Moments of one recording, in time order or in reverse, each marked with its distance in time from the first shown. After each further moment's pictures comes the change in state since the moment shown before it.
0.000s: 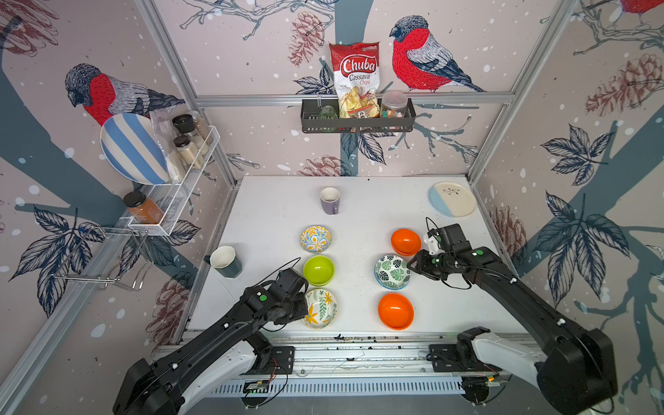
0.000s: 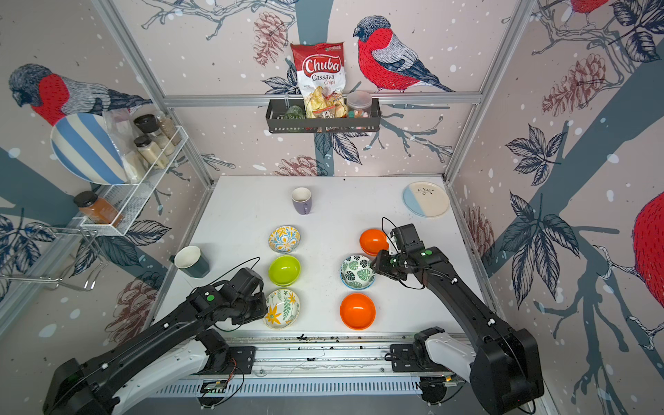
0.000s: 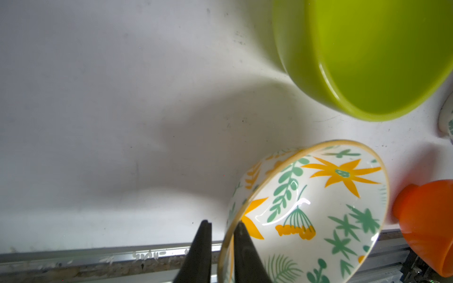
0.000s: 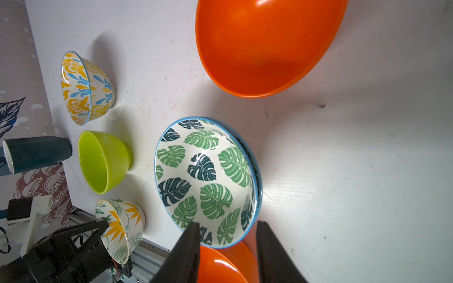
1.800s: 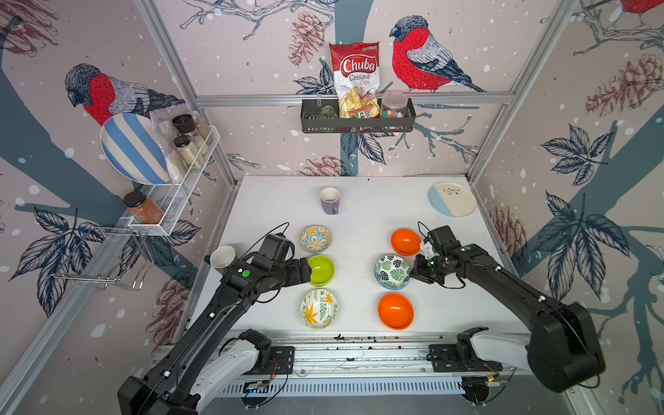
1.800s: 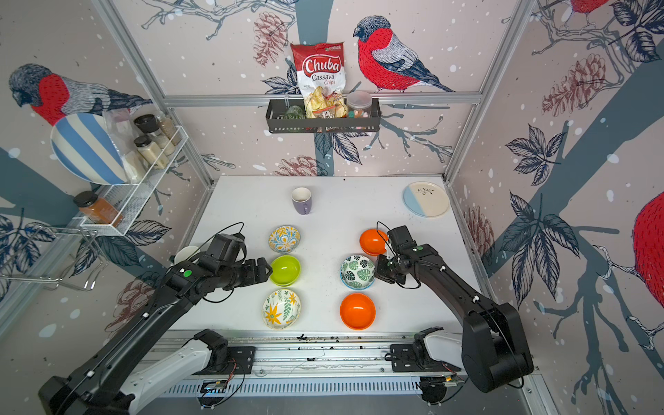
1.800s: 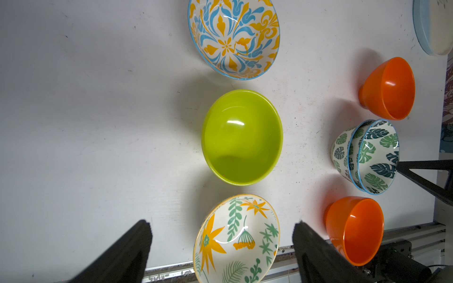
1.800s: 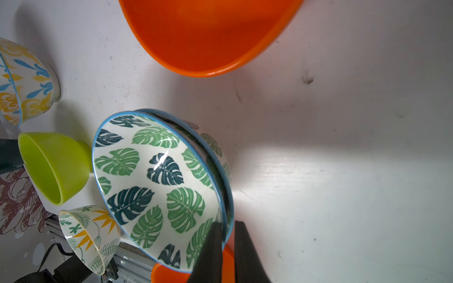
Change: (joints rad) left arm 0.228 0.072 0.379 -0.099 0.002 0.314; right arm -0.002 0.124 -0.028 0.008 0.010 0.000
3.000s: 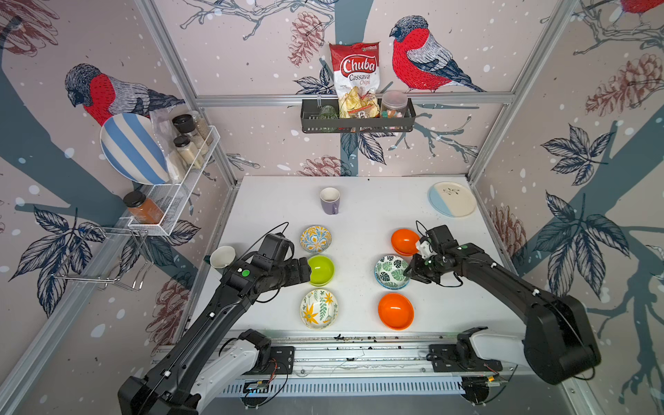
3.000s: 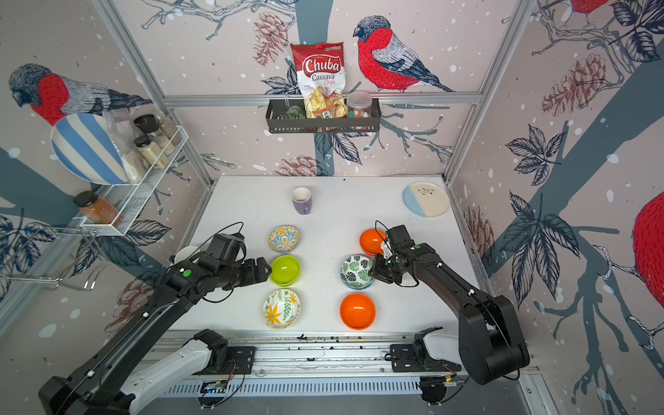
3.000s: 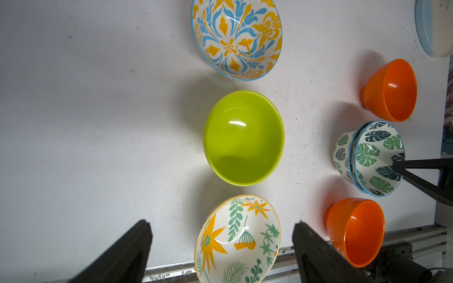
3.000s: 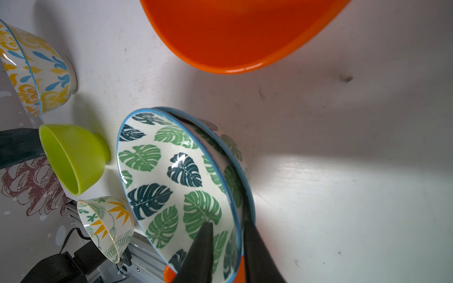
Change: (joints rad) left arm 0.008 0.002 0.003 -0.005 -0.002 0.000; right arm 0.000 0.035 -0.001 0.043 -0.069 0.000
